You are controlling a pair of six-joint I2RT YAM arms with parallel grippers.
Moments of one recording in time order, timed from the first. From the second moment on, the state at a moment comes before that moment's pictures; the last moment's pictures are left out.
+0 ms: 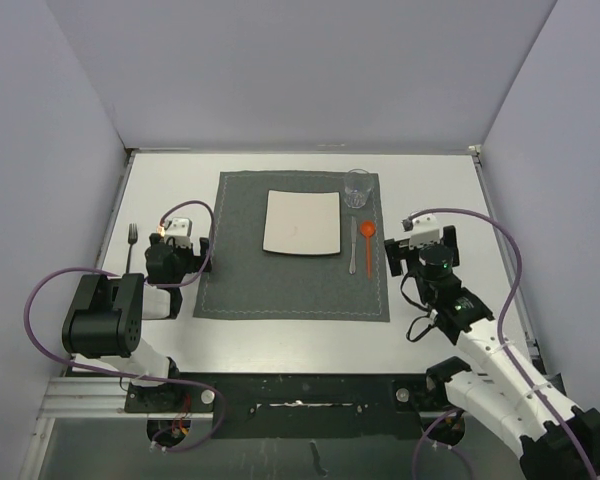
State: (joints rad) left arm 0.00 1.59 0.33 0.92 0.08 0.03; right arm 0.42 0.77 0.58 -0.18 0.43 -0.16
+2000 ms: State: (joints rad) left arm 0.00 1.59 0.33 0.92 0.08 0.03; right arm -0.01 1.62 0.25 1.00 -0.21 -0.18
